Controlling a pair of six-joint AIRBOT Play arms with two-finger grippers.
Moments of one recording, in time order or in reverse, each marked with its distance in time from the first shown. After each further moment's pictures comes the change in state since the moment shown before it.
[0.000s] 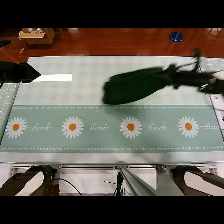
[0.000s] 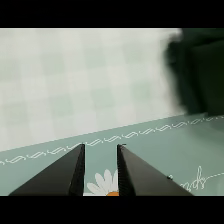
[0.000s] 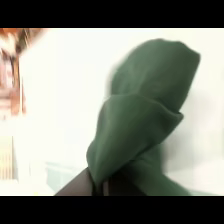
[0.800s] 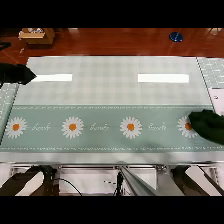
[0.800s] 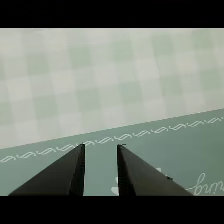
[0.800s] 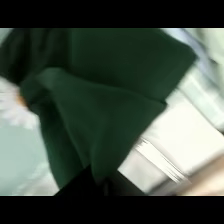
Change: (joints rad) left arm 0.000 0.000 0.000 0.122 0.007 0.010; right arm -0.791 0.234 0.278 -1.146 0.770 0.193
